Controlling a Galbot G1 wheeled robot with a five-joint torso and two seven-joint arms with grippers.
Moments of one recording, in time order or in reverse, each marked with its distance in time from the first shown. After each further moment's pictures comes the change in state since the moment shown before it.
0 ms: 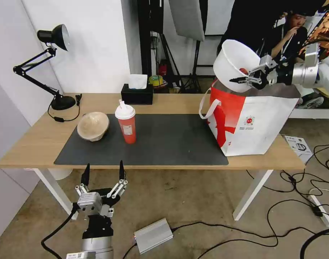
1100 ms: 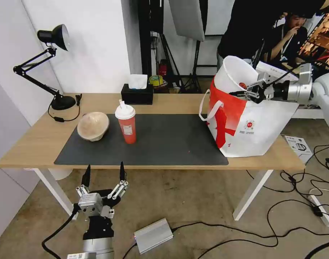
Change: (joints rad) left arm 0.009 0.000 0.008 0.002 0.011 0.000 -0.002; right arm -0.103 -0.005 0.059 0.021 0.027 0.001 0.025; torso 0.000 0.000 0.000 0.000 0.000
